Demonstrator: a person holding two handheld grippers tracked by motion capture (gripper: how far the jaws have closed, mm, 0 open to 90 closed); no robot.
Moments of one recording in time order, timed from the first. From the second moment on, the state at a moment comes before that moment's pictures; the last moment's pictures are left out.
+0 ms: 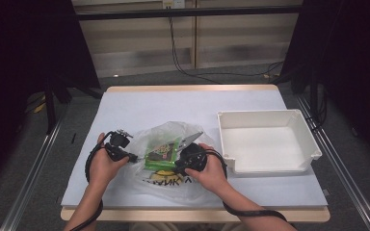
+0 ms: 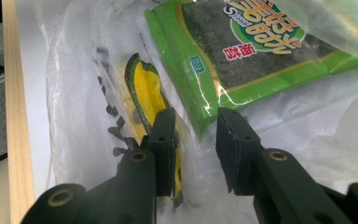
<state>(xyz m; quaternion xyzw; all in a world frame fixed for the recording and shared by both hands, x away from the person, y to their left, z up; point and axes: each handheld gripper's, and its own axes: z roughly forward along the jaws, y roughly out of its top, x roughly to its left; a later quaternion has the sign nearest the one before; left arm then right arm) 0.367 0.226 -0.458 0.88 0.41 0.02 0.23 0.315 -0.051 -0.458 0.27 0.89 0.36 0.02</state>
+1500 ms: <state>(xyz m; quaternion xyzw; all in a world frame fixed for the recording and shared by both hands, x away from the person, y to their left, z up) 0.382 0.193 -0.418 0.89 0.32 0.02 0.31 0.329 -0.048 -0.445 0.28 0.89 0.35 0.03</state>
